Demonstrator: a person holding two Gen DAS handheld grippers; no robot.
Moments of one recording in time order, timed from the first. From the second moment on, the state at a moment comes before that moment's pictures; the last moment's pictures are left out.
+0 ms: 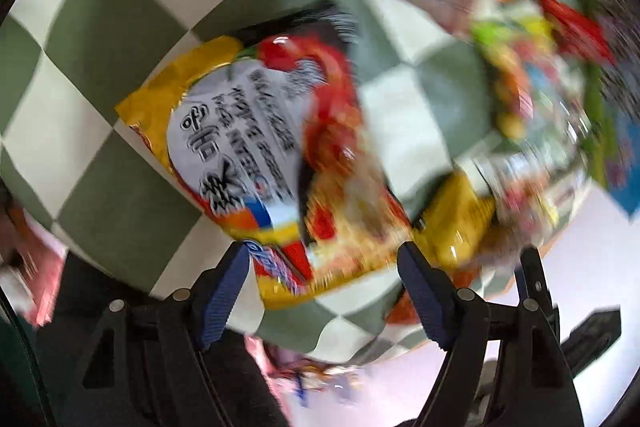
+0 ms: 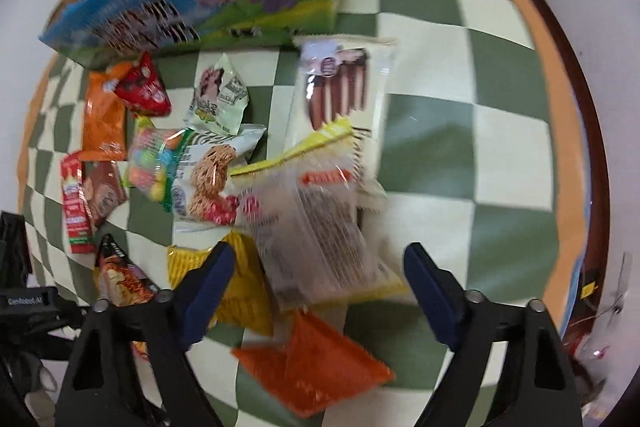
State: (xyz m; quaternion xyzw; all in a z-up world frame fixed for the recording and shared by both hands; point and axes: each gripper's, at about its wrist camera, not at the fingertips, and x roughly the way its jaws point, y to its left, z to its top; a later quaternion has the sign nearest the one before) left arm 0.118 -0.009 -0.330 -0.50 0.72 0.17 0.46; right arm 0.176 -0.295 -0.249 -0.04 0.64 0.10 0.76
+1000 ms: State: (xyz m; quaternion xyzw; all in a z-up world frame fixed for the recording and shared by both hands) left arm 0.184 -0.135 -0.329 -0.05 0.71 0.09 0.70; right arm 0.158 -0.353 -0.284 0.02 0.72 0.08 0.69
